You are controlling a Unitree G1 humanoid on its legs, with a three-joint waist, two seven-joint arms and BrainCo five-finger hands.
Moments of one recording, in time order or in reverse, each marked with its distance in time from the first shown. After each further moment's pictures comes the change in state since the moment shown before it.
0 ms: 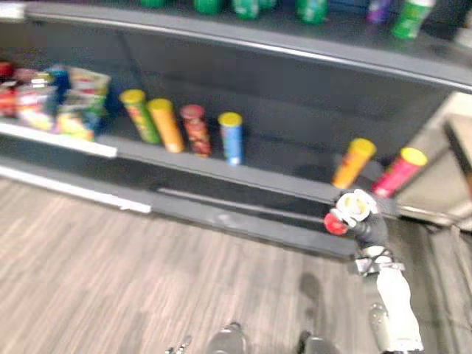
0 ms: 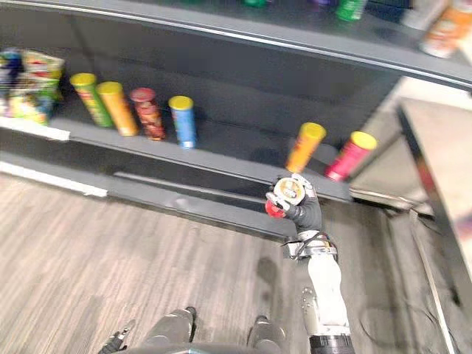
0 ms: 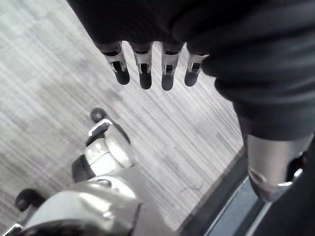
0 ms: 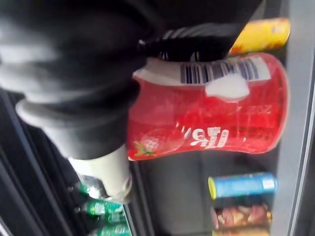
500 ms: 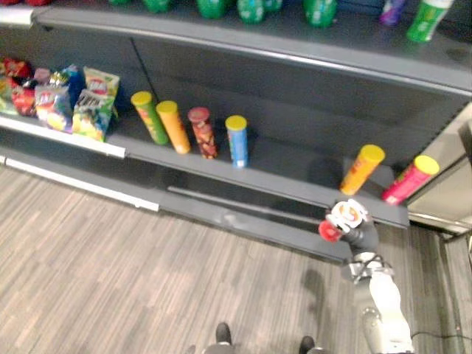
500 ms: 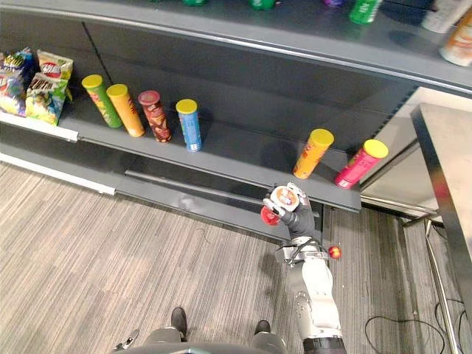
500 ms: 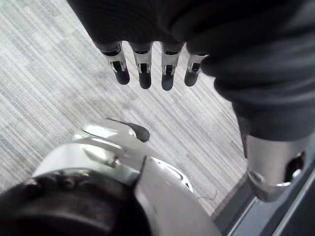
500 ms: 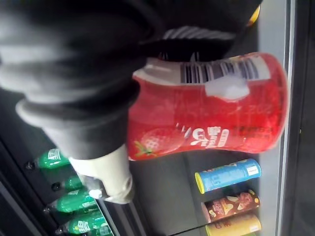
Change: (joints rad) left arm 0.017 -0.002 0.006 0.018 0.103 0.018 0.033; right arm 0.015 0.028 0.033 0.095 0.016 0.008 -0.019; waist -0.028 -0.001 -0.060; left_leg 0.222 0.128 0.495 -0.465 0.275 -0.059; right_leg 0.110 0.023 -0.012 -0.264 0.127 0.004
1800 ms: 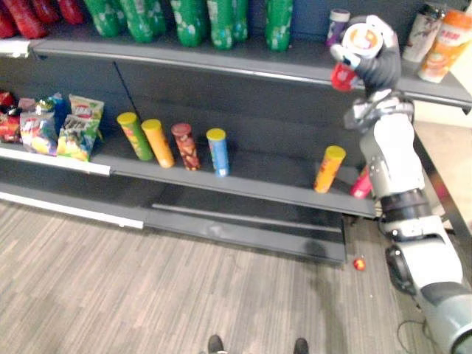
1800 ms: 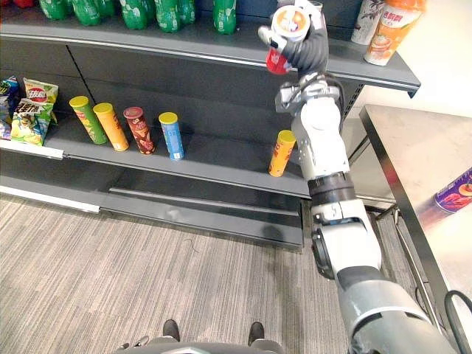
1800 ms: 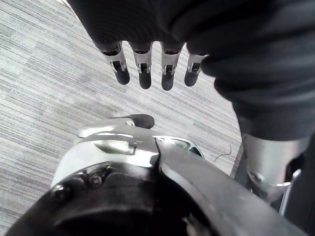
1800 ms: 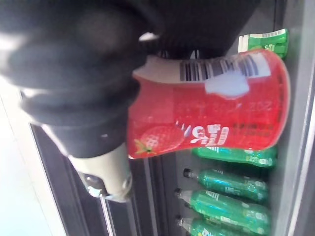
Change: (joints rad) left arm 0.003 0.047 -0.154 -0.001 0.086 0.017 0.017; right arm -1.163 -0.285 0.036 0.547 -0.021 0.075 -0.225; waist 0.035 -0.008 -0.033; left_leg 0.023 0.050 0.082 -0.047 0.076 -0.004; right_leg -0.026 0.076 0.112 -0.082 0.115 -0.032
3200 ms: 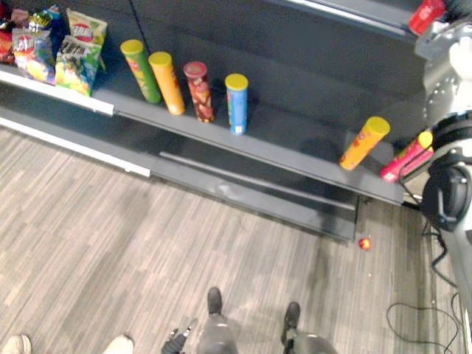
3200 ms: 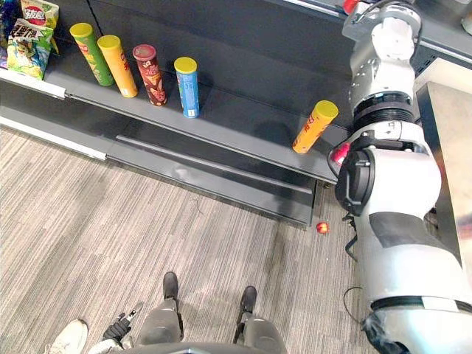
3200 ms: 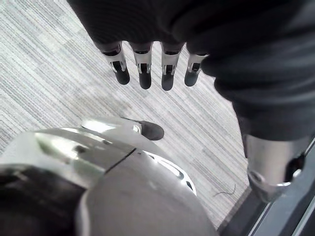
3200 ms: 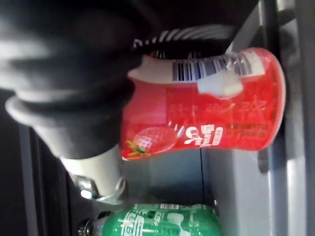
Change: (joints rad) left arm -0.101 0.001 0.036 -0.044 -0.197 -0.016 0.039; right arm -0.451 -0.183 -0.313 0.649 -0.116 0.023 -0.044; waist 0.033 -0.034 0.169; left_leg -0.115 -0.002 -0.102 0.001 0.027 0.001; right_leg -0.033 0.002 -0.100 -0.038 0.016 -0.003
